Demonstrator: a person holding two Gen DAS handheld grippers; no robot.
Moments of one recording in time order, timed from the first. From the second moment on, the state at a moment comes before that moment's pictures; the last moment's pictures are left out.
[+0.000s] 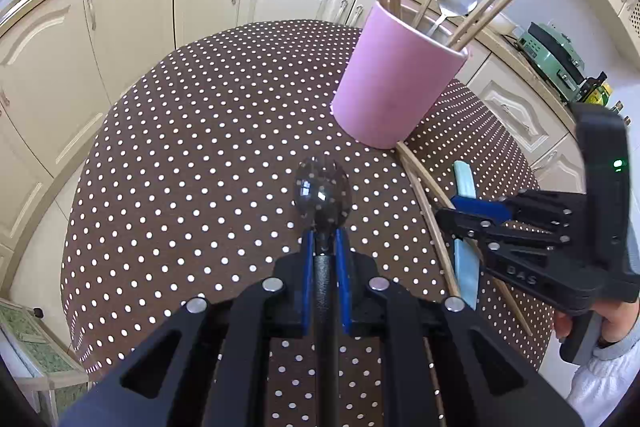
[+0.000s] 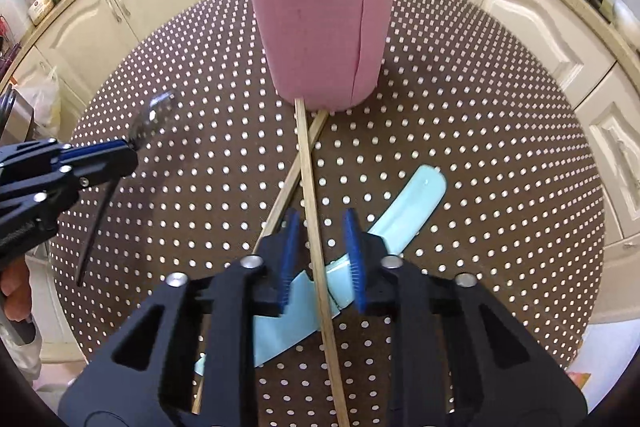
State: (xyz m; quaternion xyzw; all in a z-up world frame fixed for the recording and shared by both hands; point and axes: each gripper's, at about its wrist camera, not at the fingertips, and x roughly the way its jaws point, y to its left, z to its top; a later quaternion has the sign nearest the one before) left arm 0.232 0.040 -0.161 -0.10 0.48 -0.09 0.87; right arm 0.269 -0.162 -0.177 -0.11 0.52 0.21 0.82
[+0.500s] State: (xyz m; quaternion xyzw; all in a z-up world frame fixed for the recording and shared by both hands) left arm 0.219 0.015 -0.108 -0.11 0.39 -0.15 0.90; right arm 0.238 -0.204 -0.098 -0.01 0.38 0.22 0.90
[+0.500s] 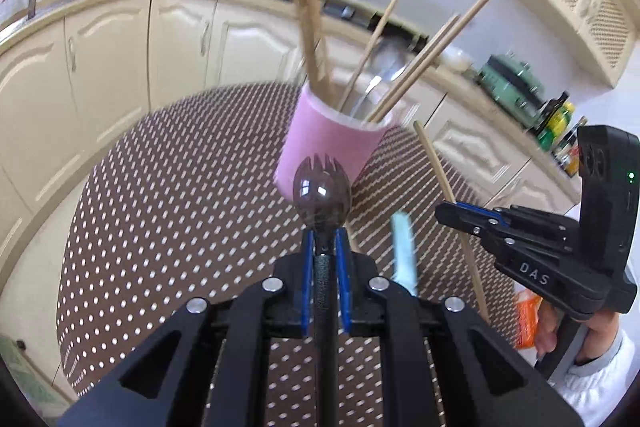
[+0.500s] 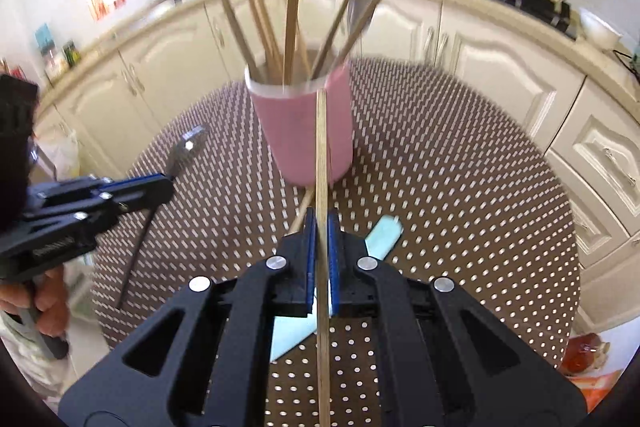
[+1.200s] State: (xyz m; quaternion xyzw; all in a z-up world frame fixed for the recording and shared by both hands) left arm 0.257 -0.018 -0.006 -0.12 0.09 -0.19 0.97; right arm 0.264 -0.243 0.002 0.14 0.06 0.17 0.97
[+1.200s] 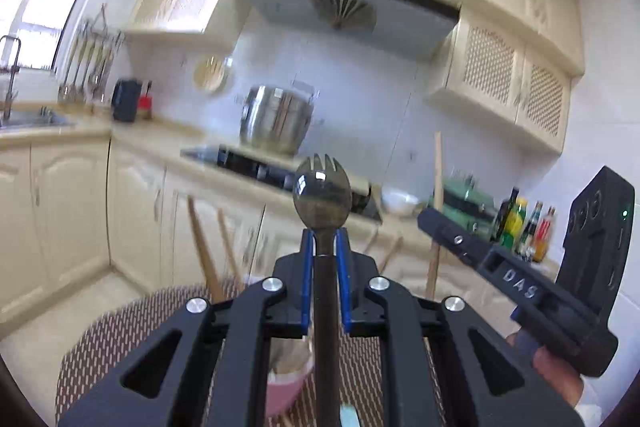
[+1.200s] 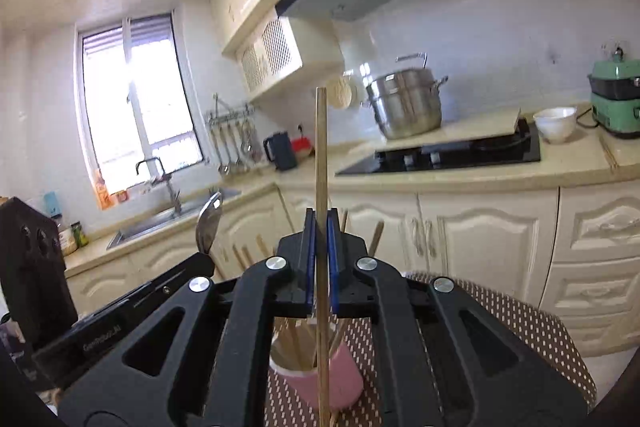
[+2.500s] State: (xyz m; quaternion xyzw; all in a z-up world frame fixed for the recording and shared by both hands) left arm 0.296 -0.013 -0.063 -0.10 0.08 -0.17 0.98; right arm 0.292 -0.217 -0.036 0.13 0.03 0.20 0.97
